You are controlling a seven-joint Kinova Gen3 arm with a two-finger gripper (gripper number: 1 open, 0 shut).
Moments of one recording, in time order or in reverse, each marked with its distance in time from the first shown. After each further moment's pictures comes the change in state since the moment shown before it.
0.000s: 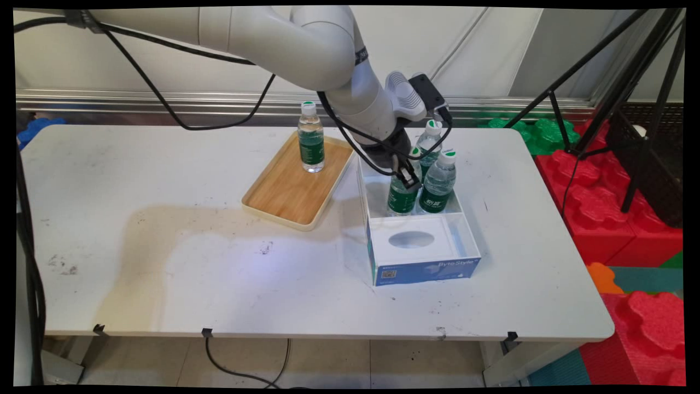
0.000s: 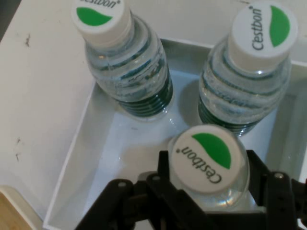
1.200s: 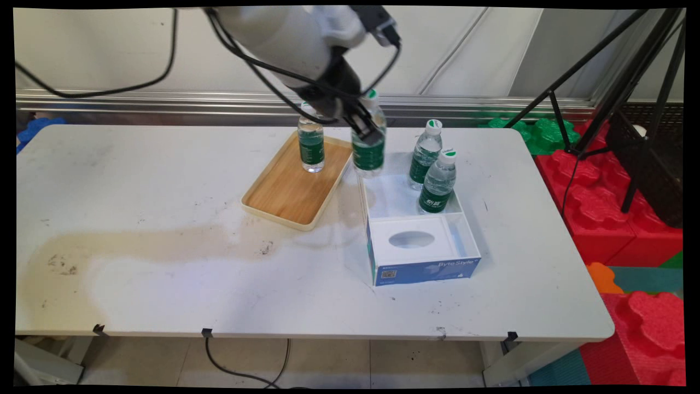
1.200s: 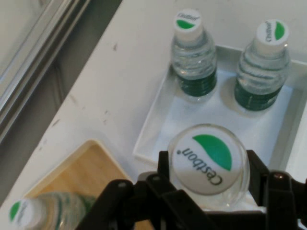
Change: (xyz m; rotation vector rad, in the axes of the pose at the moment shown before) arm -0.036 -0.014 -0.157 0.118 0.099 -0.044
